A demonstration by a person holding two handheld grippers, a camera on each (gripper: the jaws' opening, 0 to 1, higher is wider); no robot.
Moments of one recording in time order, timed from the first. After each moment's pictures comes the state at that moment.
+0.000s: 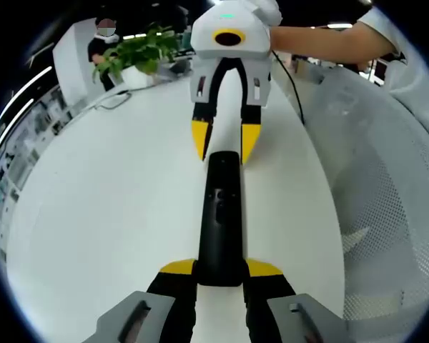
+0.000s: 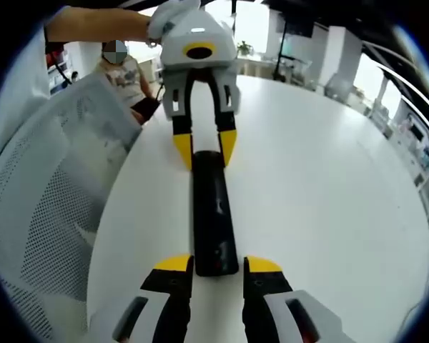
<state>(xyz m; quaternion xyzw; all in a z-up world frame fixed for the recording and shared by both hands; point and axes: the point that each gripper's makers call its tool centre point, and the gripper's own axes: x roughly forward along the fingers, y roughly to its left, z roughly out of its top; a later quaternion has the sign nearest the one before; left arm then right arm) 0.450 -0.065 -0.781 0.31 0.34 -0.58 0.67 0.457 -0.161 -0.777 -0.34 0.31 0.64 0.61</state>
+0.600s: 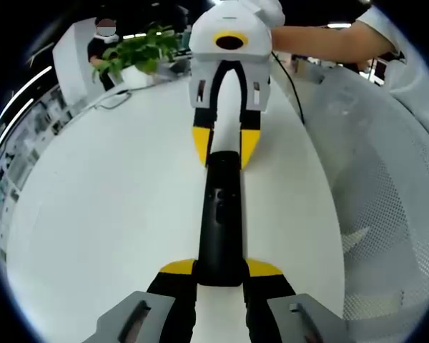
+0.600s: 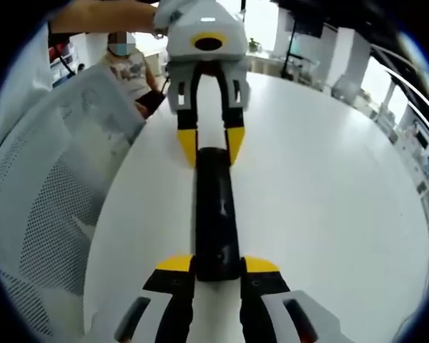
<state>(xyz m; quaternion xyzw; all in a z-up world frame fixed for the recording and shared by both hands) 0.448 -0.066 -0.780 0.31 0.34 -0.58 0.67 0.456 -0.157 -0.782 -0.35 0.31 0.65 0.60</state>
